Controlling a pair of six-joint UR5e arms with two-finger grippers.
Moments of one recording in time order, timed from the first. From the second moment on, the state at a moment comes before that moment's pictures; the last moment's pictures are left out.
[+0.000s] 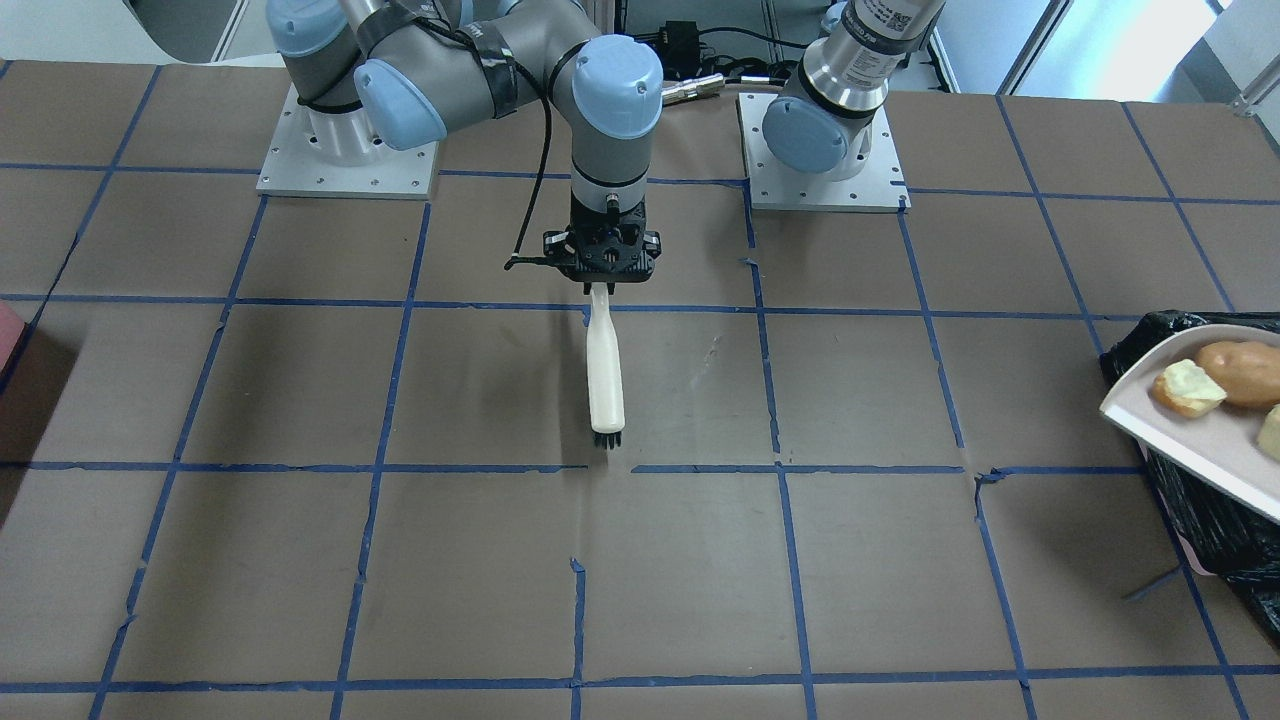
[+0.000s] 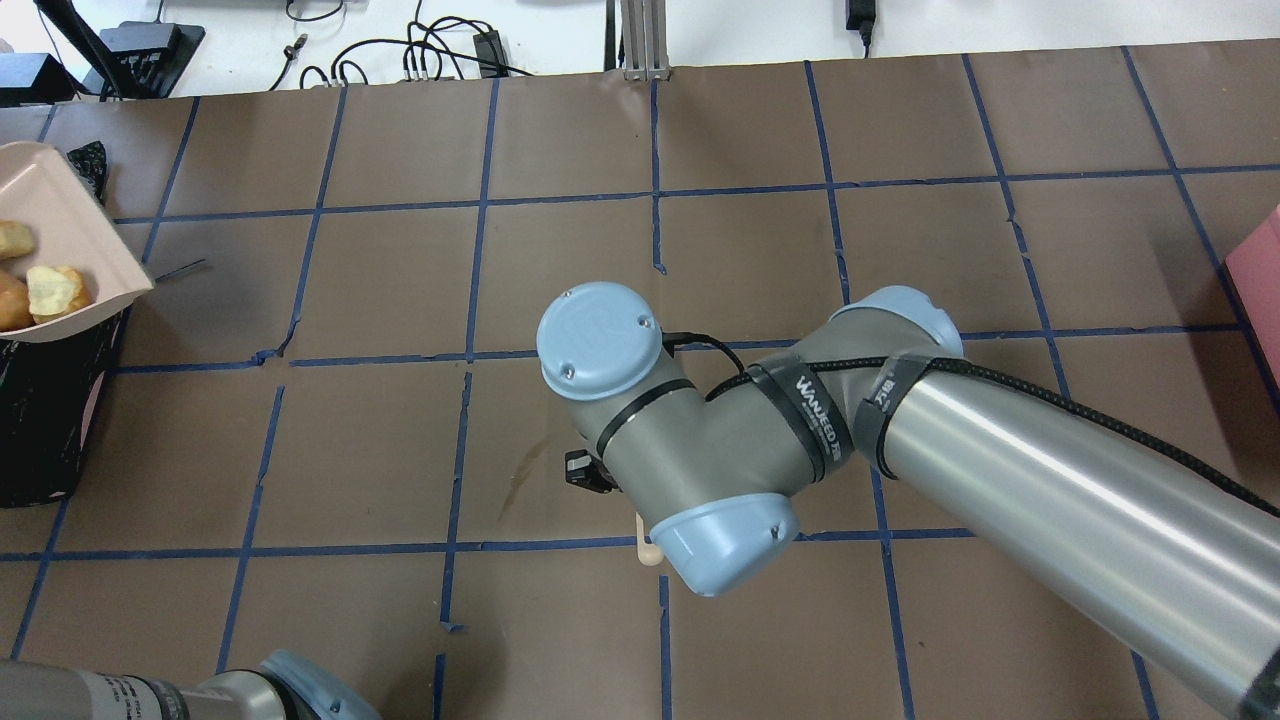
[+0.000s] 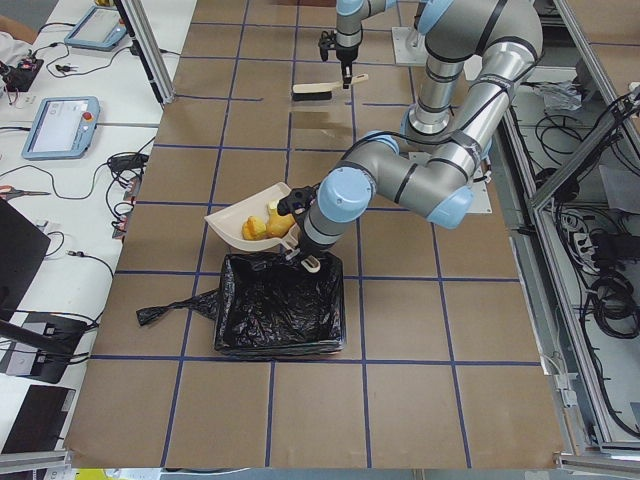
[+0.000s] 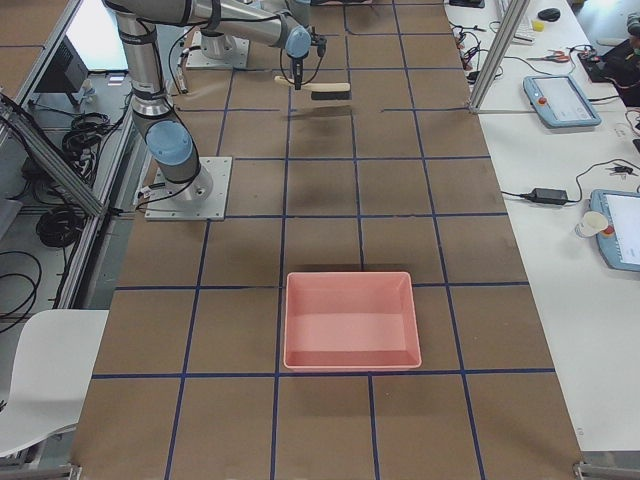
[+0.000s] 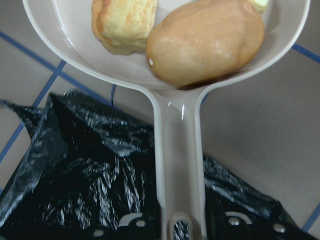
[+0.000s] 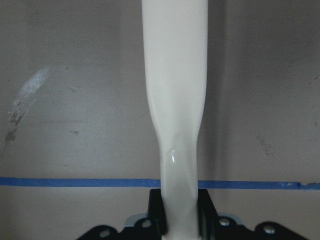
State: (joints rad) left arm -0.51 -1.80 -1.51 -1.34 1.33 1.93; right arm 2.16 -1.36 1.96 -2.13 -1.59 0.53
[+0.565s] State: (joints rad) left arm -0.40 -1.83 -1.39 -1.33 1.48 1.97; right arm 2.16 -1.36 2.04 -2.23 -1.59 0.53
